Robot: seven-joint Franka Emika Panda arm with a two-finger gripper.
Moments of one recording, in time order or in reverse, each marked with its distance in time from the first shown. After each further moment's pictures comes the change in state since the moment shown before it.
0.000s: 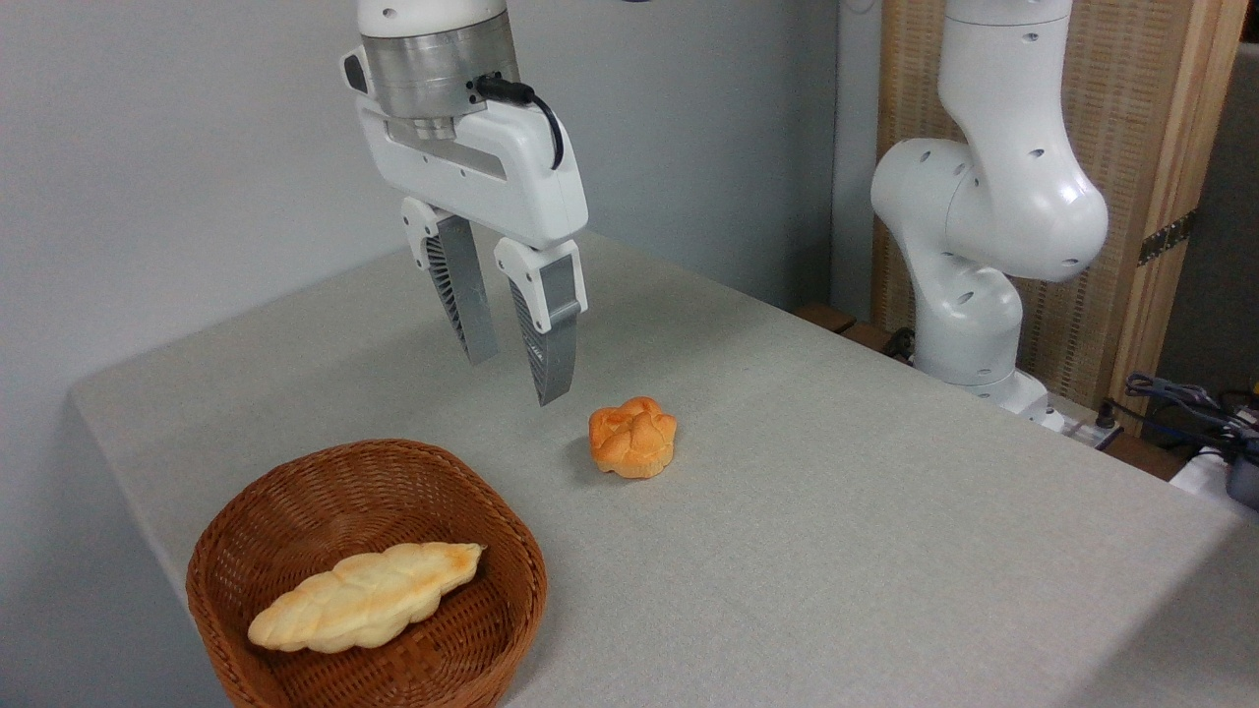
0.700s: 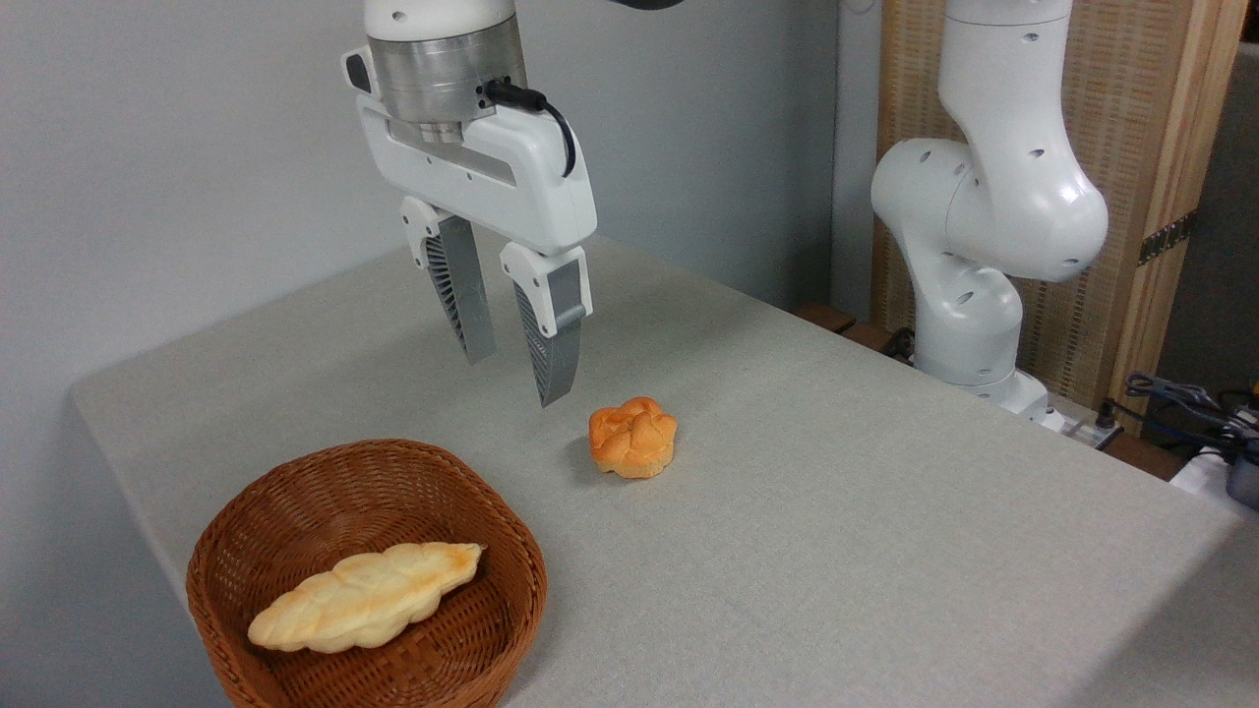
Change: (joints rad) arm -0.001 -0.001 0.021 0.000 -0.039 0.000 0.000
